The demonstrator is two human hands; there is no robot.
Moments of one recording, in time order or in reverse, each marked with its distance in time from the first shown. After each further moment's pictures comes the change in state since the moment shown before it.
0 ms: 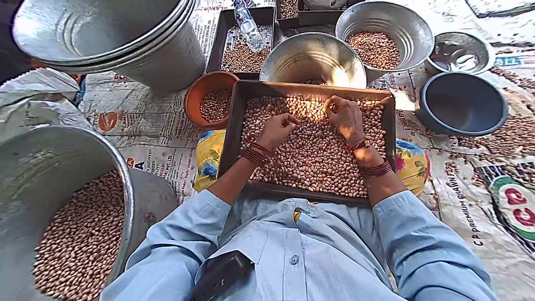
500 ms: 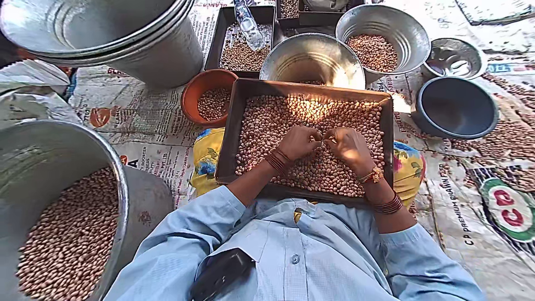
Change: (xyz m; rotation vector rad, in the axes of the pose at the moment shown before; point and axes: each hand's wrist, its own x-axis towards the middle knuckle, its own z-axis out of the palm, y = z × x) left_hand -0.007 0.026 0.048 0.246 -0.130 0.234; right_hand -0.045 0.019 0.014 -0.071 -0.101 -0.116
